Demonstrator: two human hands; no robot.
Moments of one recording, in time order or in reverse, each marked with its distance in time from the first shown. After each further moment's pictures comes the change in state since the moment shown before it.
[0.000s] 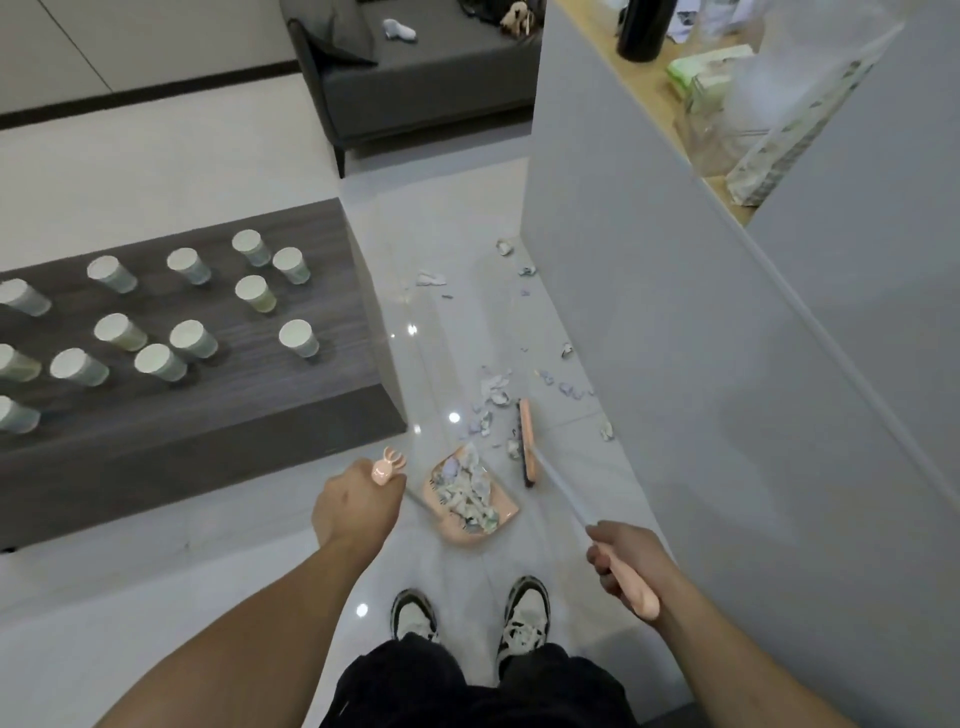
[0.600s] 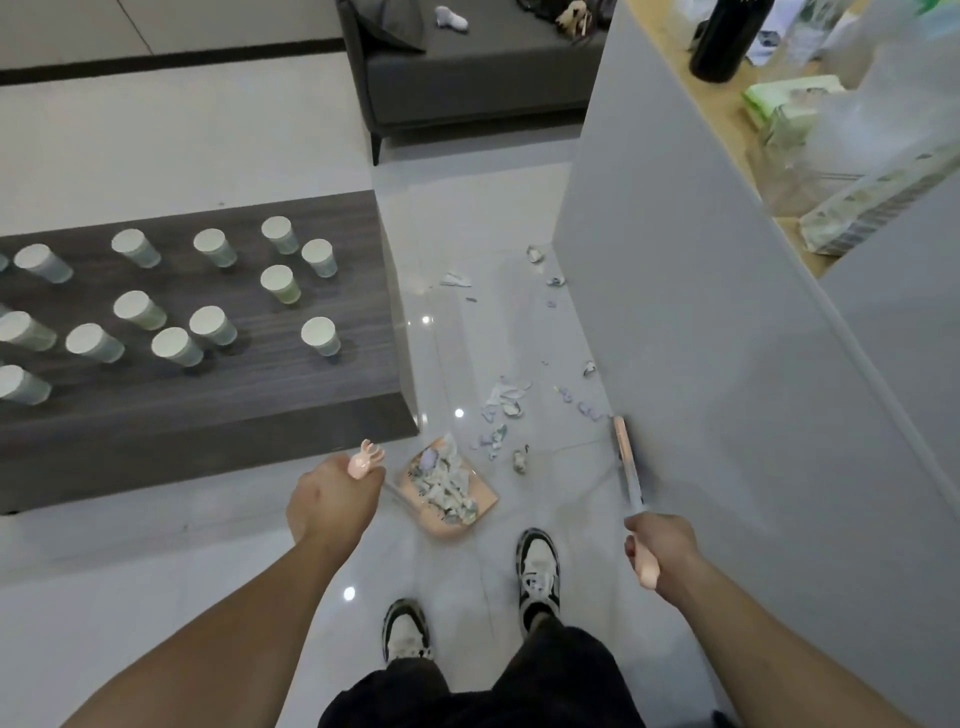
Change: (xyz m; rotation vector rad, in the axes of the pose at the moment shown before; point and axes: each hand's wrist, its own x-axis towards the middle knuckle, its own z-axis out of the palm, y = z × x) left_hand 0.063 -0.026 -0.017 -0.104 0.072 -0.161; right_hand 0.045 -0.074 0.027 -0.054 0.254 -0.105
